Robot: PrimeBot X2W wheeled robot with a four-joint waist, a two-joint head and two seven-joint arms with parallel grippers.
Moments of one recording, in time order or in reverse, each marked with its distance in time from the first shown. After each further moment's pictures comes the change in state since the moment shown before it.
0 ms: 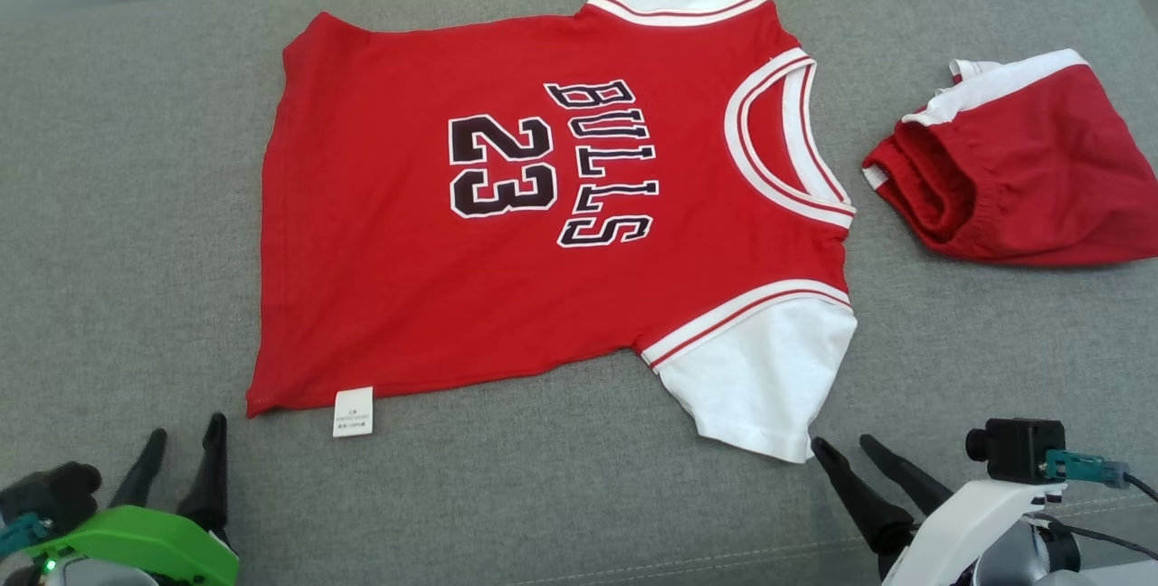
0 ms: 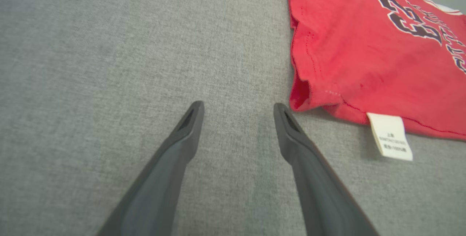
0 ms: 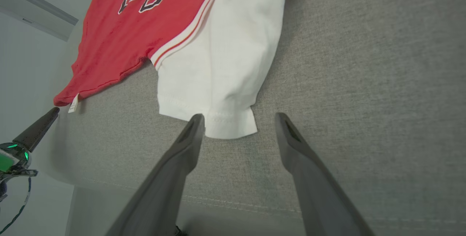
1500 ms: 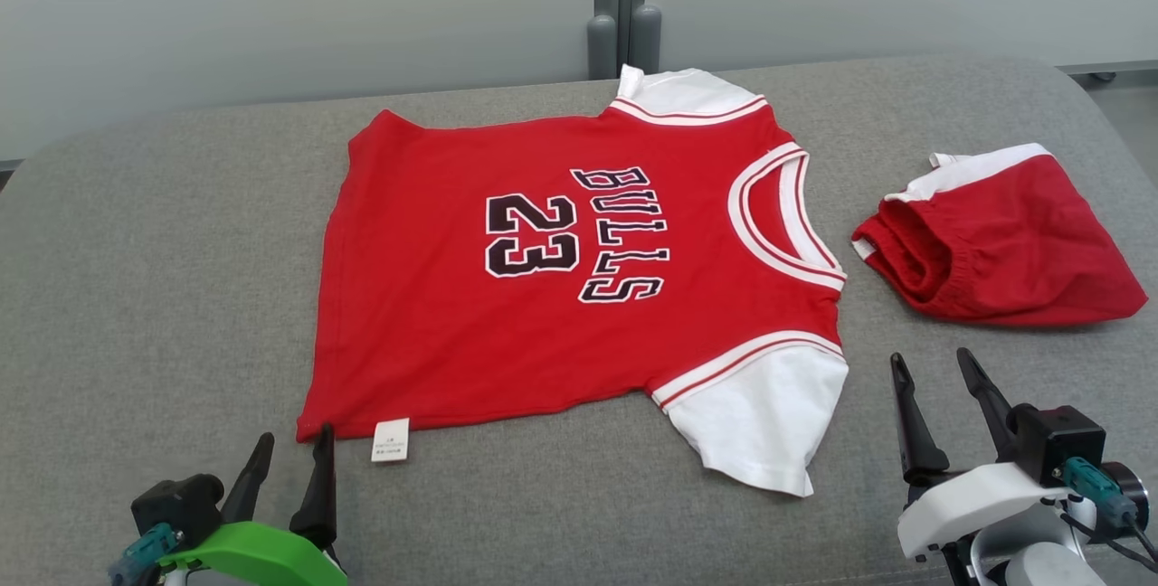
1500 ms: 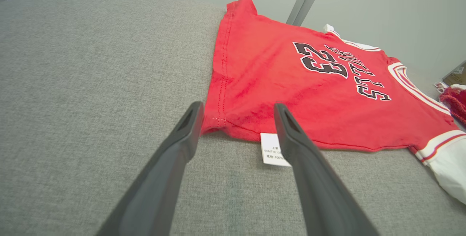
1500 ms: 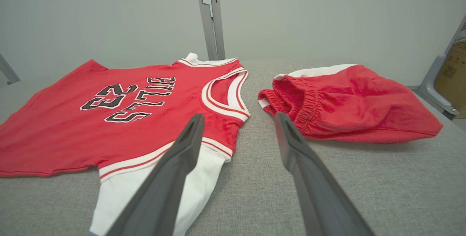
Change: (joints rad) left arm 0.042 -0.230 0.133 -0.033 0.279 -0.042 0.001; right arm -0.057 0.170 -0.230 0.211 -0.546 -0.051 -0.336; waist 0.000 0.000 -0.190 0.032
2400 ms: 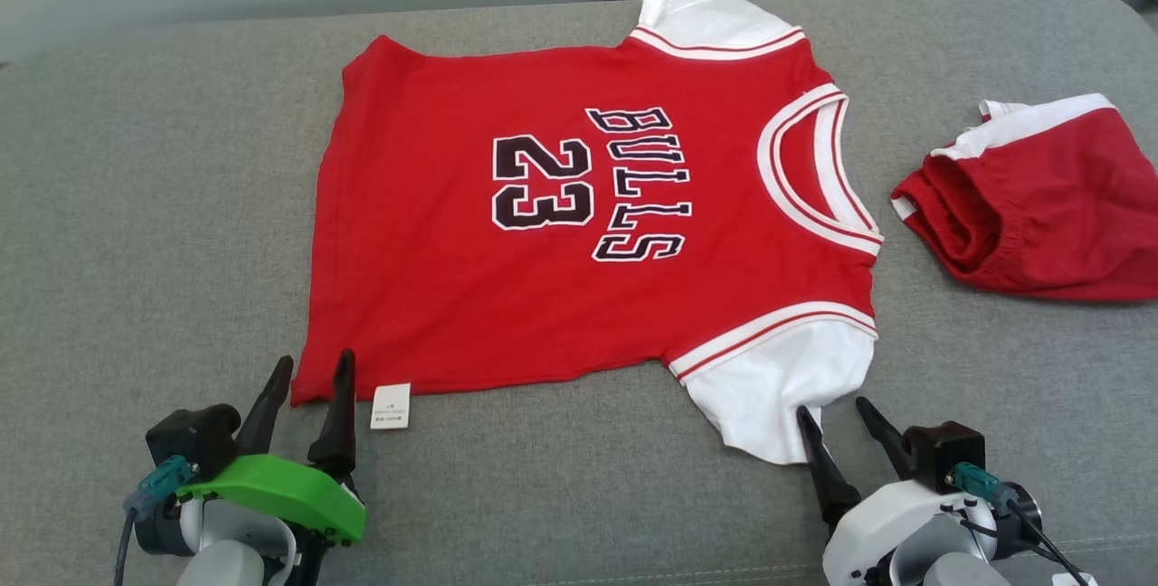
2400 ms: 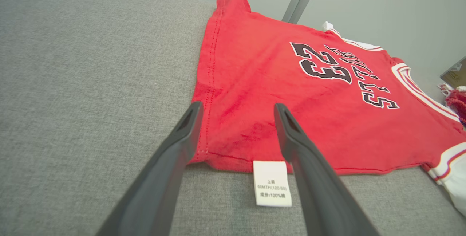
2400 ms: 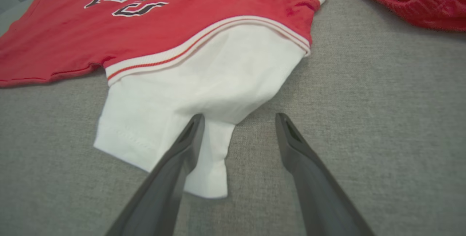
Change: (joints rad) left arm -0.109 -0.045 0.007 0.007 0.054 -0.026 0.000; right arm -0.096 0.105 0.101 0.285 -0.018 0.088 0.001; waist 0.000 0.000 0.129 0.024
